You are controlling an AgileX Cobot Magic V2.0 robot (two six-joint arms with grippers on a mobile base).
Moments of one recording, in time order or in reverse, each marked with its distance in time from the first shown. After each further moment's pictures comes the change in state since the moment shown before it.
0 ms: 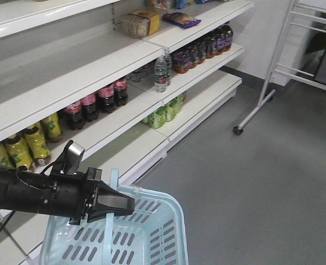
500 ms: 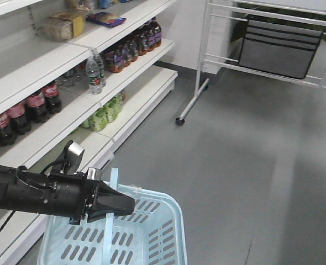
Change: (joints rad) left arm 0.000 0.000 0.000 0.000 0.000 0.000; right arm 0.000 0.000 0.000 0.000 0.000 0.000
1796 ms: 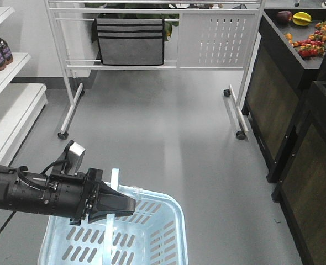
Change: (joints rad) left arm 0.000 0.000 0.000 0.000 0.000 0.000; right arm 0.000 0.000 0.000 0.000 0.000 0.000
